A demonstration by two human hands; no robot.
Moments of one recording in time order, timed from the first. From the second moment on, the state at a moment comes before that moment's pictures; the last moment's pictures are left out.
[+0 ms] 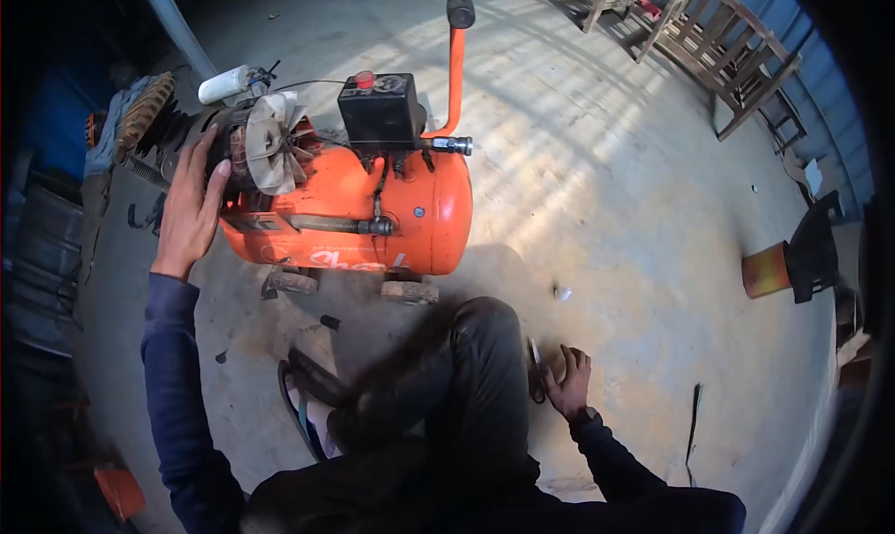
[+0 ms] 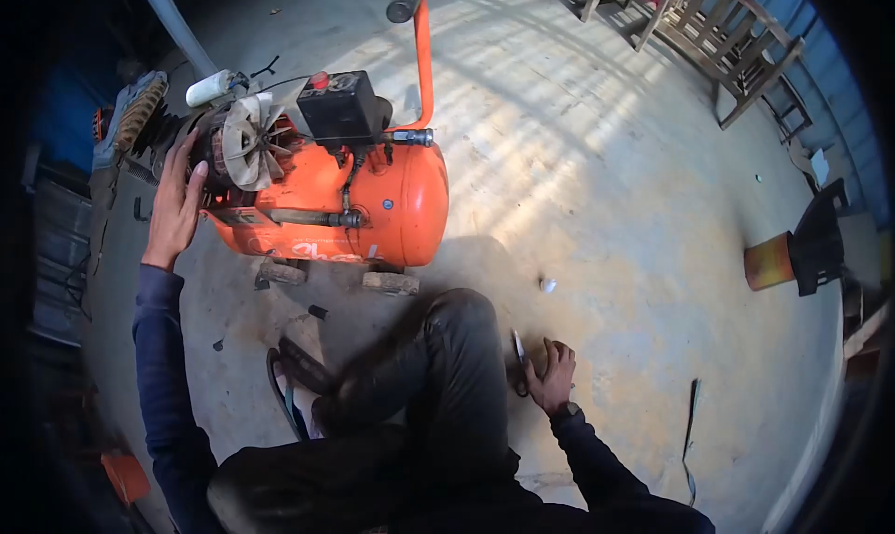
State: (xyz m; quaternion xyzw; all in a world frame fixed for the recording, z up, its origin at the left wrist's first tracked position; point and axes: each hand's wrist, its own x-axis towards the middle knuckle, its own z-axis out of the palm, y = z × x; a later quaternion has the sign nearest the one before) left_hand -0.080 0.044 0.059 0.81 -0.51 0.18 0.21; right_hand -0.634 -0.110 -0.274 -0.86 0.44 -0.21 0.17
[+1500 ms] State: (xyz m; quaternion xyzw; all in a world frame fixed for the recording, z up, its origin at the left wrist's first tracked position) left_hand 0.046 0.324 -0.009 0.93 -0.36 0.03 0.04; right_hand -0.192 0.024 0.025 -0.63 0.04 -0.35 0.69
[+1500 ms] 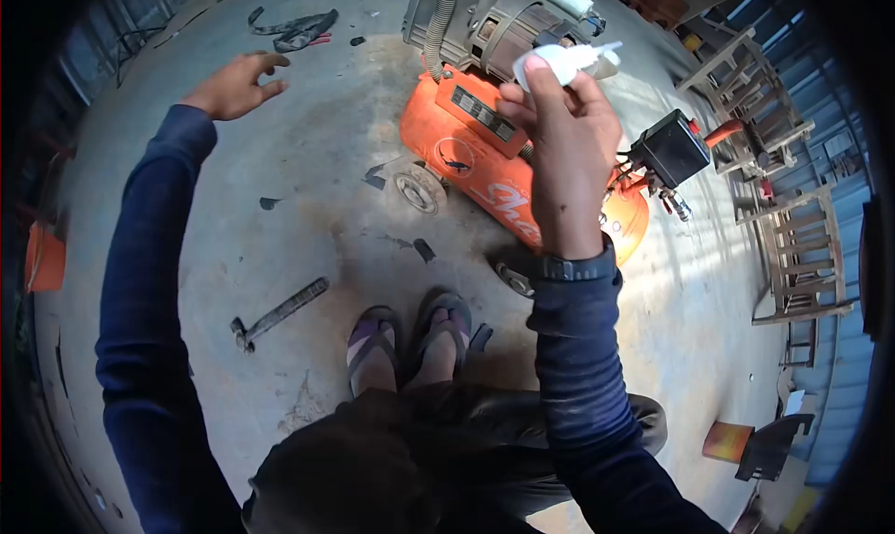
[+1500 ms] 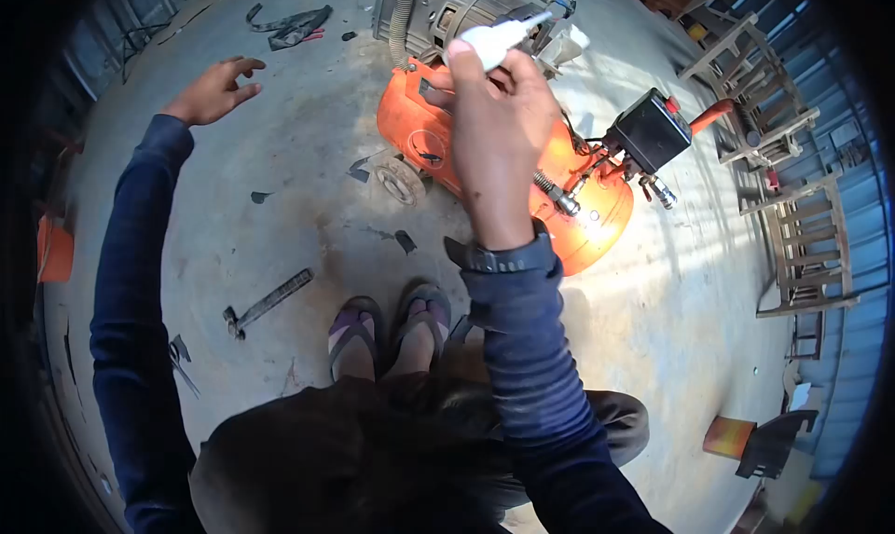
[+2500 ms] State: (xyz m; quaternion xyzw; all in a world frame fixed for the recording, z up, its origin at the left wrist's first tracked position) left_hand 0.294 0.258 -0.034 0.87 -0.44 -0.06 0.19; right_hand -0.121 0.015 0.004 -0.45 0.37 -0.37 0.72
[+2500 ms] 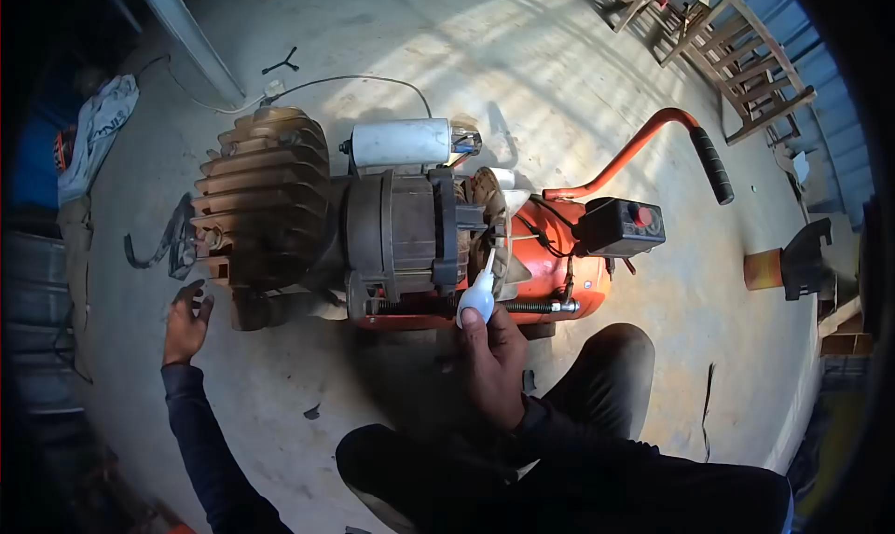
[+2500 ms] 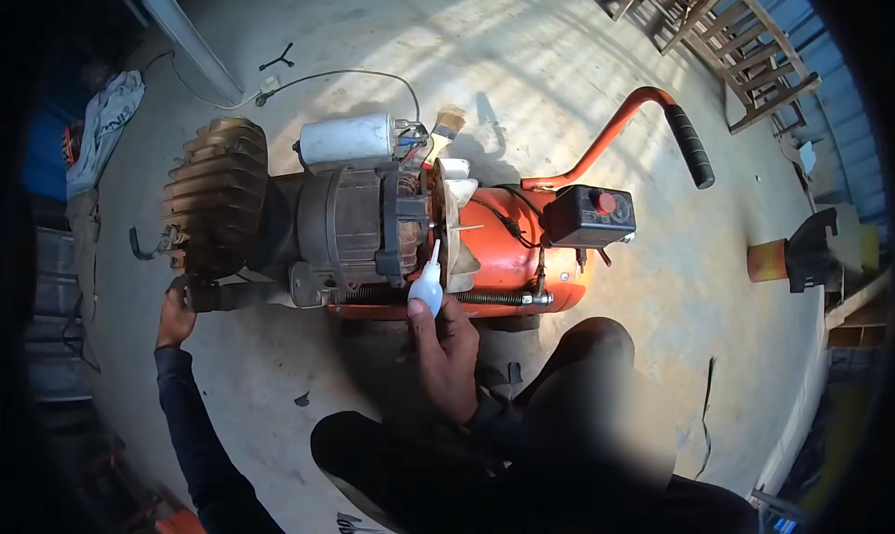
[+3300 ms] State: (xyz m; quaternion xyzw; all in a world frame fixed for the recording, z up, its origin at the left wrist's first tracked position) left_hand -0.001 0.223 -0.050 0.86 -0.31 -0.12 0.39; right_hand -0.107 0.004 0.043 -0.15 0.41 -0.29 0.85
